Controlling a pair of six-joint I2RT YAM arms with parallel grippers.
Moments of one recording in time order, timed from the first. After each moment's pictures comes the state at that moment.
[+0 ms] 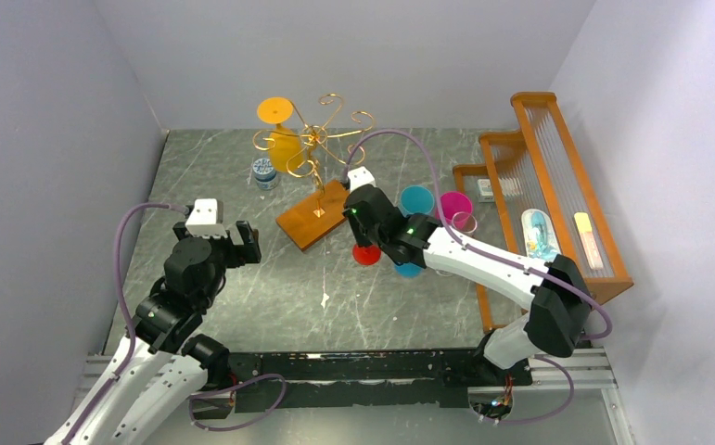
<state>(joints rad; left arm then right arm) -0.51 0.50 0.64 -0.41 -0.43 -0.26 0.92 1.48 1.17 -0.38 0.36 0.24</state>
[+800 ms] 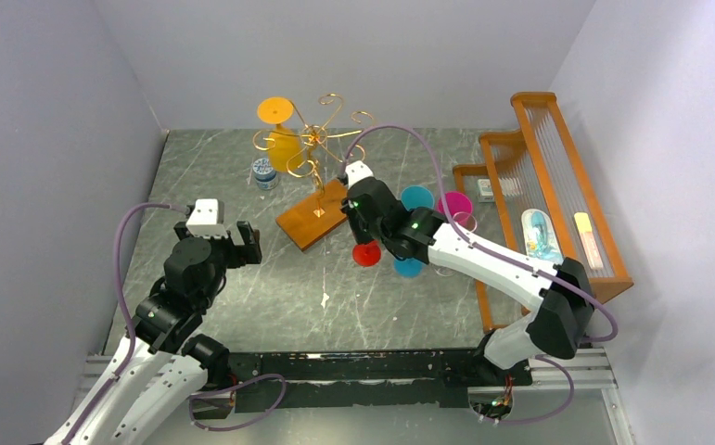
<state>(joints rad) -0.51 0.50 0.64 -0.41 -0.42 -0.25 0.92 1.48 1.24 -0.46 0.29 0.22</state>
